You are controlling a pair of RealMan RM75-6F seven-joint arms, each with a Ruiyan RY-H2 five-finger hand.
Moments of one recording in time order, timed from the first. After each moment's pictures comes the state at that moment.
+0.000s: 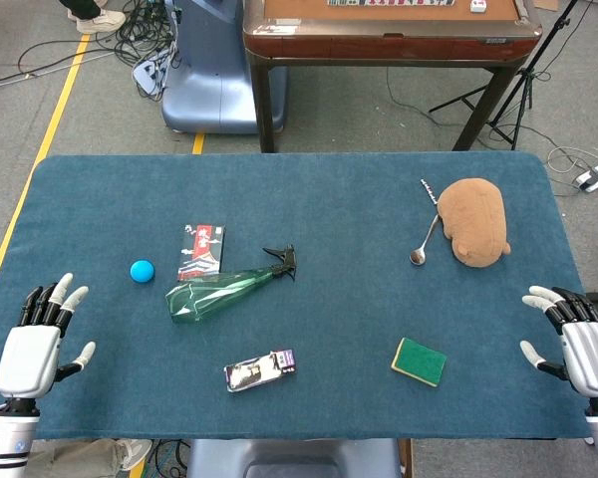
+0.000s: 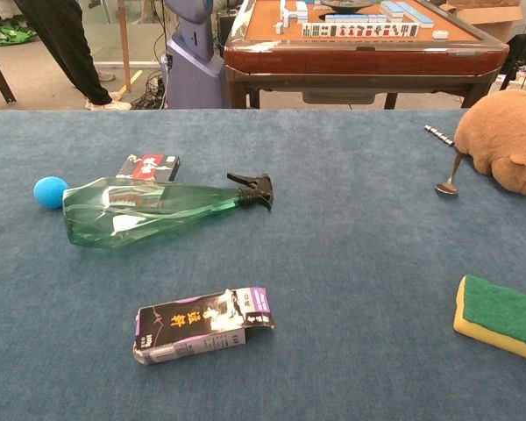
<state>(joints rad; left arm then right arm) -0.15 -1.15 -0.07 -1.83 1.48 1.49 0.30 0.06 -1.05 0.05 -1.64 -1.52 1.48 0.08</state>
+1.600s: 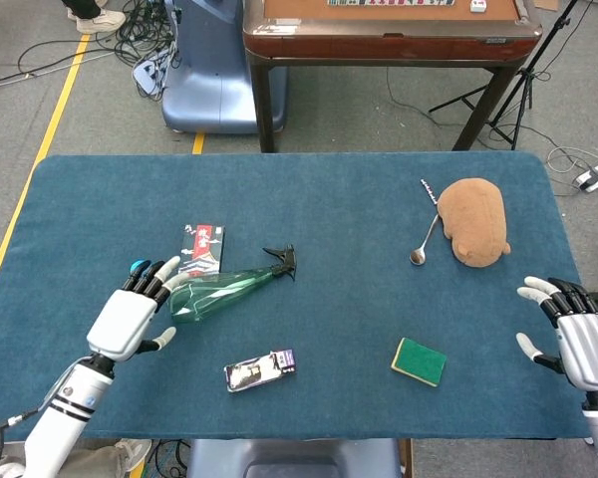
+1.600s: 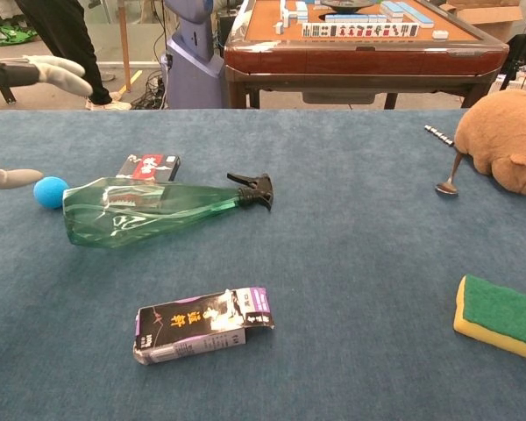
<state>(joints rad) -0.44 -1.16 -0.17 -1.99 1.33 1.11 0.45 0.08 -1.02 0.07 -1.69 -1.54 1.49 0.02</state>
